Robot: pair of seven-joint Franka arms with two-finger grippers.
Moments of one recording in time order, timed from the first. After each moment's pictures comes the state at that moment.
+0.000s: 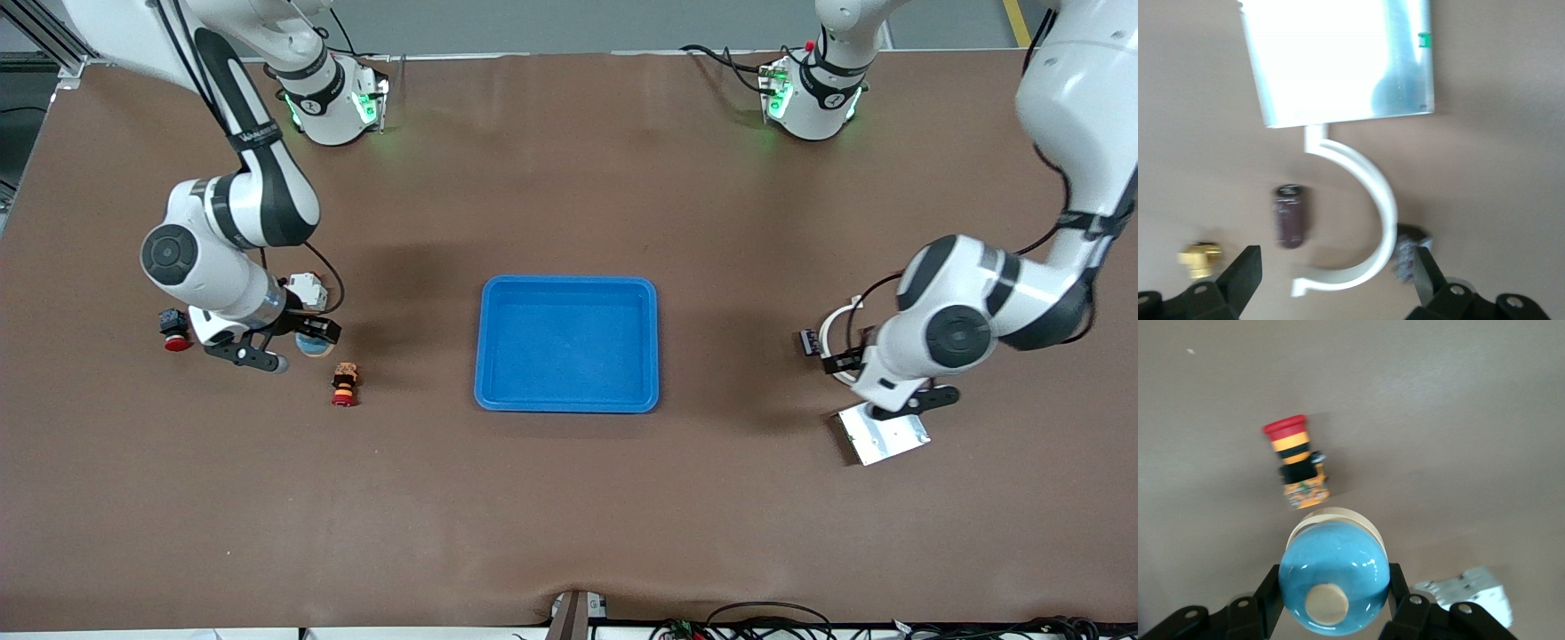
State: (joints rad) left arm 0.67 0.62 -0.88 -1.76 0.61 1.87 -0.62; right arm 0.11 0.25 -0.01 -2.19 0.08 2.40 0.28
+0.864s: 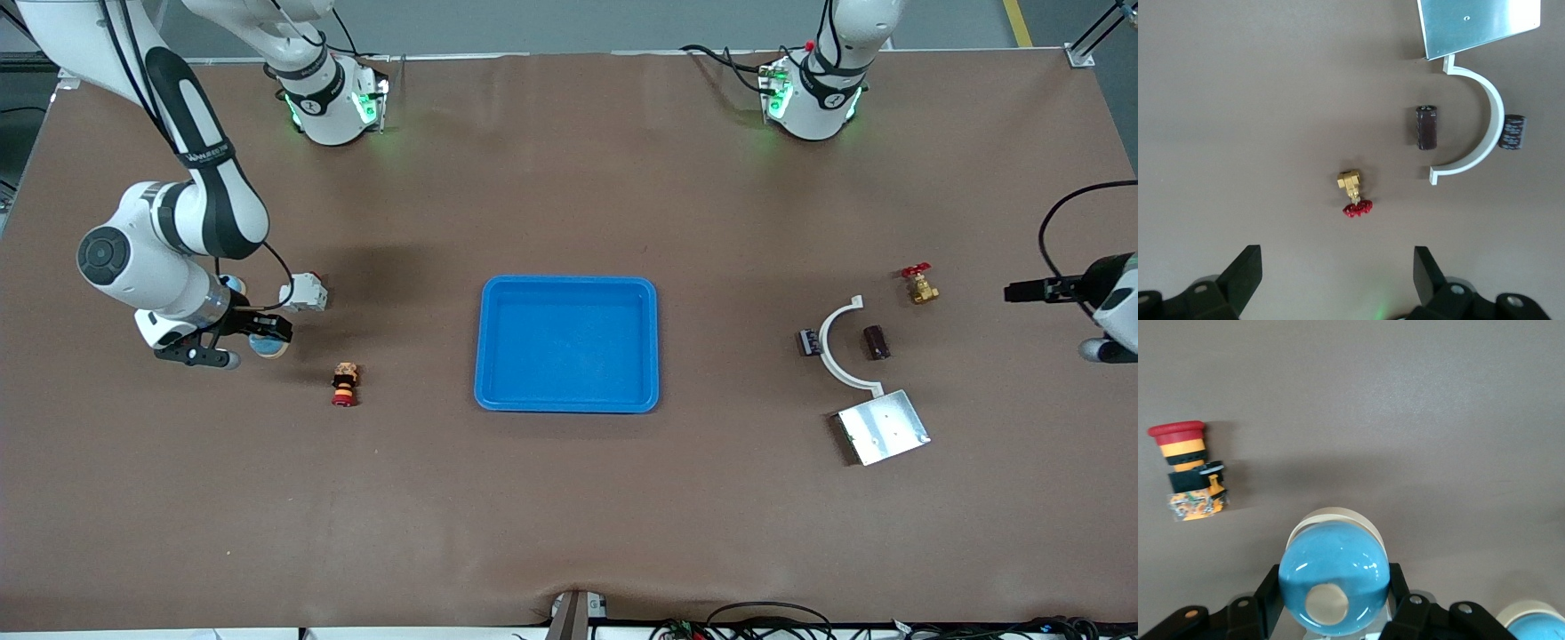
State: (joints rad) left arm 1.06 0.48 -1.04 -1.56 0.42 1.49 -0.07; right arm -0.04 0.27 -0.01 -2.23 0.08 2.47 0.02
